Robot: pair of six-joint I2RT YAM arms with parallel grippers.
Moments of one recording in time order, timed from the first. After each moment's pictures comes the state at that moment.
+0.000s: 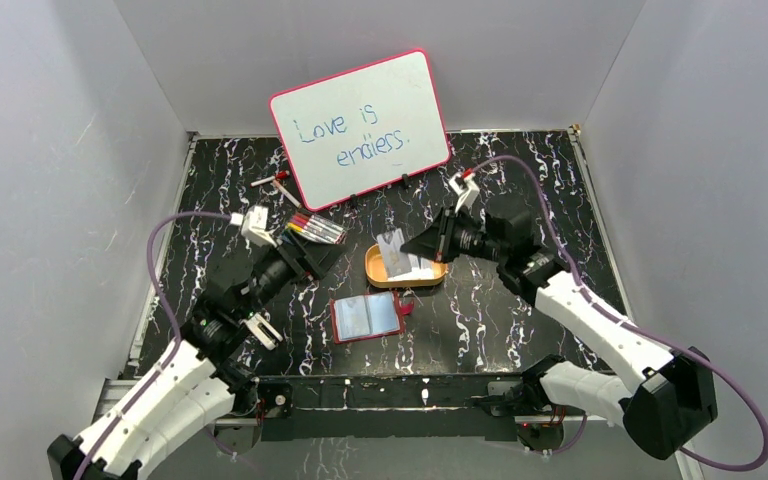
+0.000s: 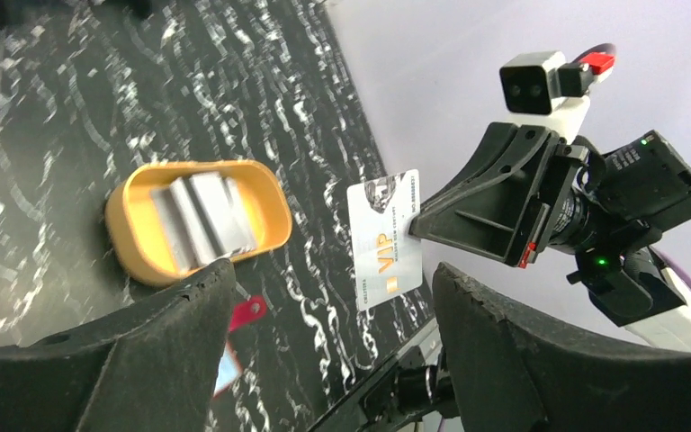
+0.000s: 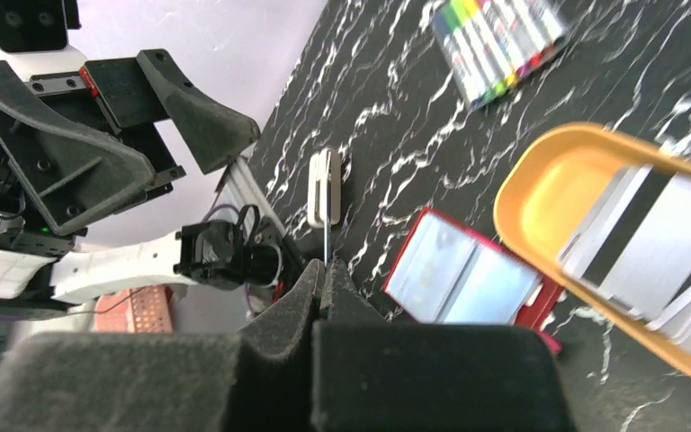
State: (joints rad) left arm -0.60 0.66 0.57 0.02 0.08 -0.87; right arm 0.58 1.07 0.84 -0.04 -0.55 0.69
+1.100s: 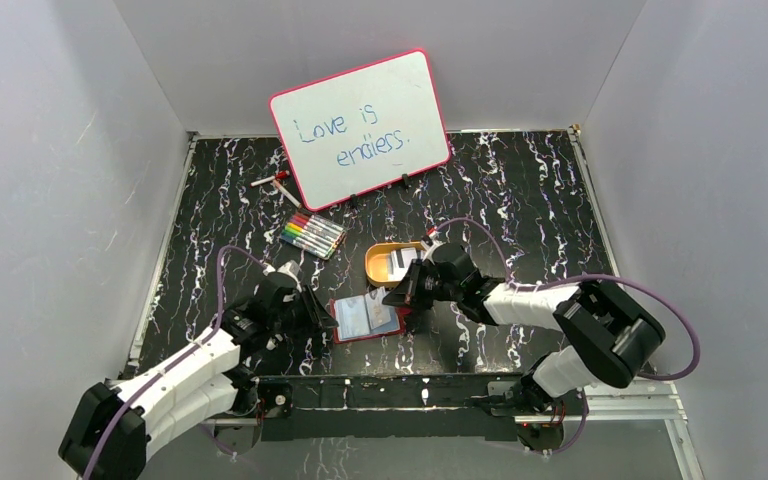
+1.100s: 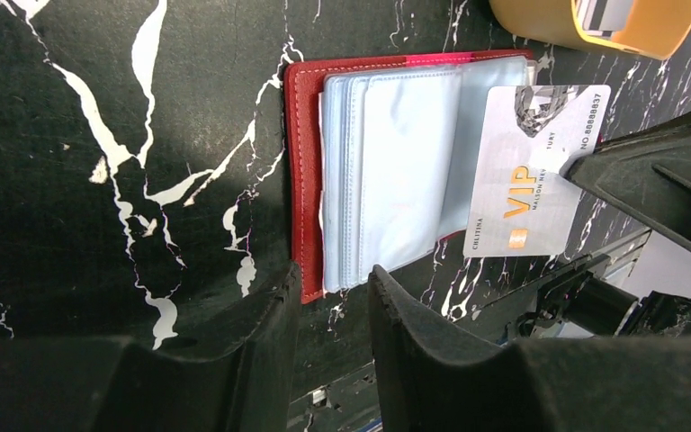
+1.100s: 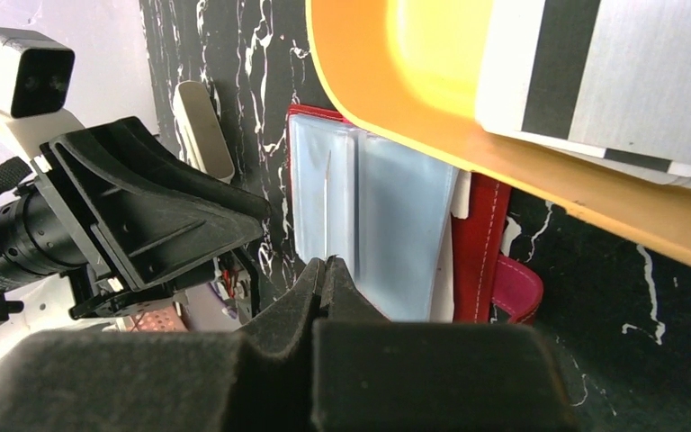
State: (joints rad) left arm -0.59 0.83 0.30 -0.31 0.17 -0.95; right arm 0.79 1.44 0.51 0.36 -0.36 1.03
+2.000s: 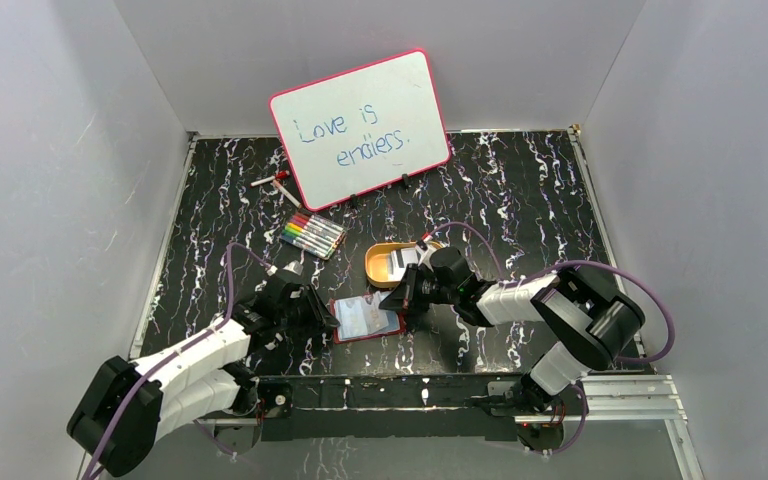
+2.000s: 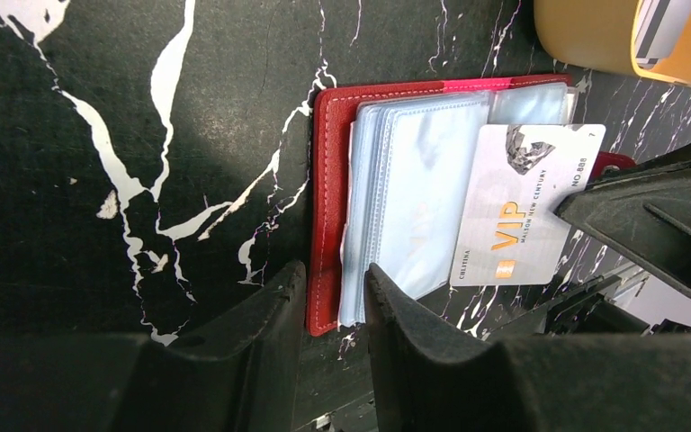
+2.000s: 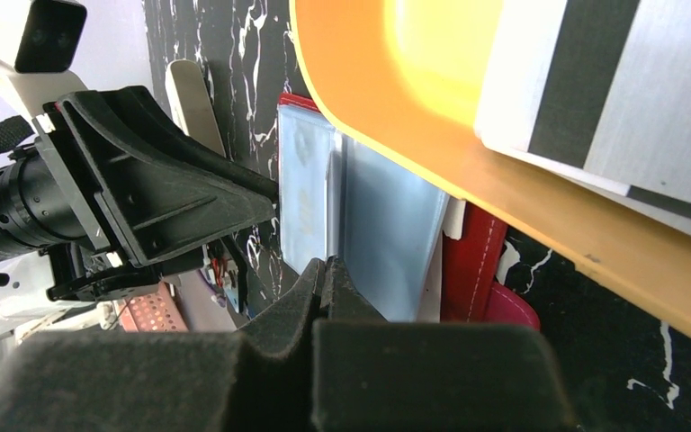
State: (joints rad) left arm -0.59 0.98 0.30 -0.21 0.14 -0.98; right arm 0.79 1.56 0.48 0.53 -0.42 1.01
